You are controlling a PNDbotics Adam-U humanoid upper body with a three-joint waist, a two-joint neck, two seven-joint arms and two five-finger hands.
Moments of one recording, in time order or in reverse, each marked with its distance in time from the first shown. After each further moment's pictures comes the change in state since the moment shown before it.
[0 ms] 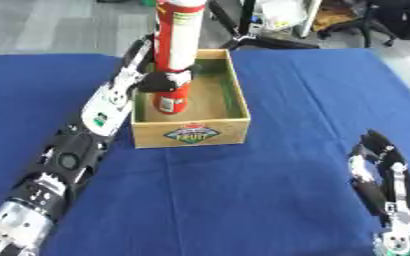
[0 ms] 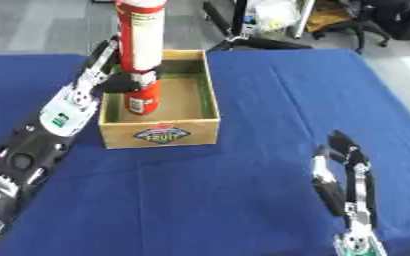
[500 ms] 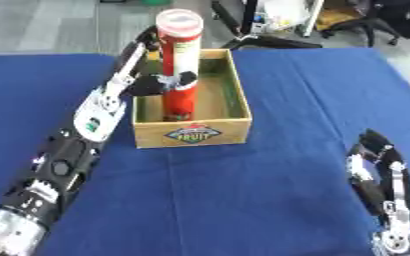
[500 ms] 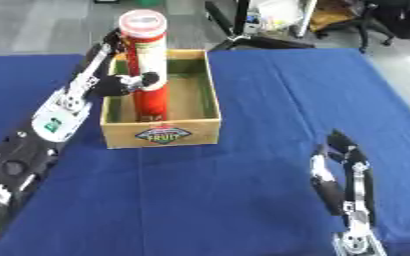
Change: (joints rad) left arm 0.071 0.050 -0.004 -0.109 0.017 -0.037 -0.004; right arm 0.000 0.000 -0.008 0.000 0.000 0.002 -0.004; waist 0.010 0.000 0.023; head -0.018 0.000
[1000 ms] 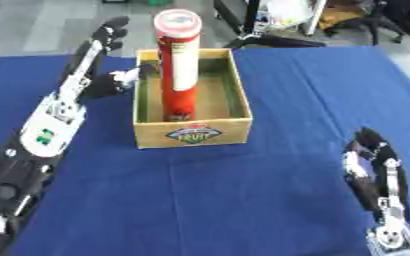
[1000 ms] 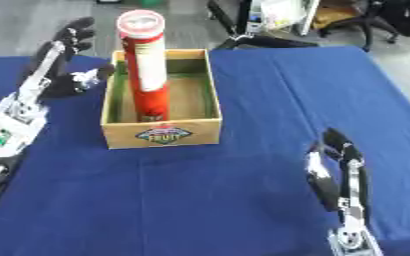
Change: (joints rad) left arm 0.305 0.157 0.004 -0.469 0.229 0.167 -0.010; right arm 0.011 -0.010 -0.027 0.000 0.009 0.004 -0.021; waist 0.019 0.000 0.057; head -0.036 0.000
